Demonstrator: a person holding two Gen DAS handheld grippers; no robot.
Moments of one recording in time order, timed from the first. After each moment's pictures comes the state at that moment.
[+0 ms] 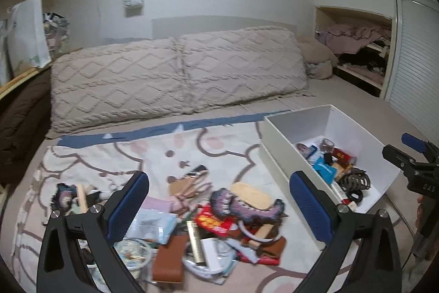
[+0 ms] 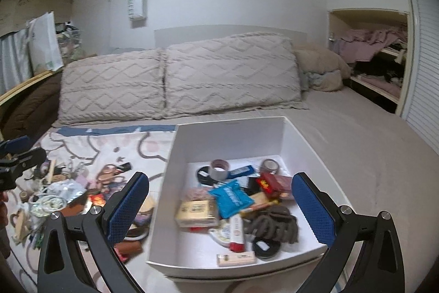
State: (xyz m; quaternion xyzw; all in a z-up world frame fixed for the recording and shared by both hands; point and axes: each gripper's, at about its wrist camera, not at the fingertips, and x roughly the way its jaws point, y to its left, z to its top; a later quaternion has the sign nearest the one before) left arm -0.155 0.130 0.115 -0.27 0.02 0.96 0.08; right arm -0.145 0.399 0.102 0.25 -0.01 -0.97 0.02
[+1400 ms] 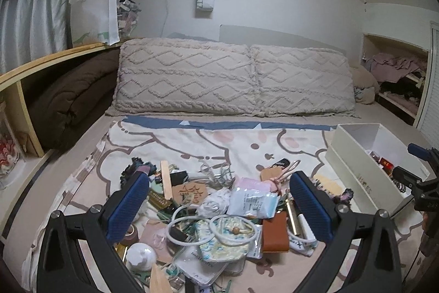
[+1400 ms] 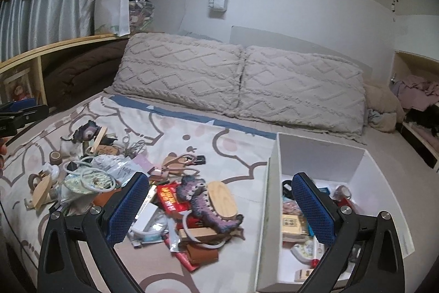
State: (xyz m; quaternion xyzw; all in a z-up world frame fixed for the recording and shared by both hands) left arm -0.102 -0.029 0.093 -0.25 -0.02 0.97 -0.02; right arm -0.144 0.258 0.087 0.24 0.09 -0.96 0.15
